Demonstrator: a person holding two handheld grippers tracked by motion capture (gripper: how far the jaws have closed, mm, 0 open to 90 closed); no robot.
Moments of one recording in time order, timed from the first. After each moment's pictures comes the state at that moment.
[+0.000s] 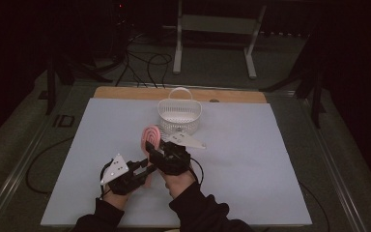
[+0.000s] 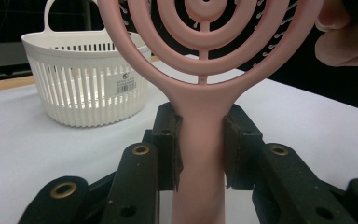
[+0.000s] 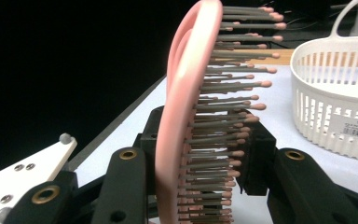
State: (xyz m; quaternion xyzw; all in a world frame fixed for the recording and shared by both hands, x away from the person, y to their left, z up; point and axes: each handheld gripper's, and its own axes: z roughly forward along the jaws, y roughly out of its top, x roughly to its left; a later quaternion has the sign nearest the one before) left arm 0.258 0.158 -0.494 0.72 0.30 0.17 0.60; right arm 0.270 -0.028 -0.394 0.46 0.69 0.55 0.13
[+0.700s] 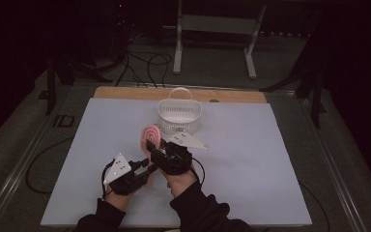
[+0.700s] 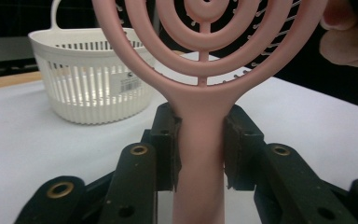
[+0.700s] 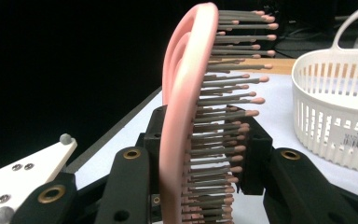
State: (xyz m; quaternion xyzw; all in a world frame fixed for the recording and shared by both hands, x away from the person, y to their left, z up) left arm 0.255 0.151 -0.487 0.72 0.32 0.17 0.59; right arm 0.270 -0.032 -0.394 0.44 0.69 0.56 0.14
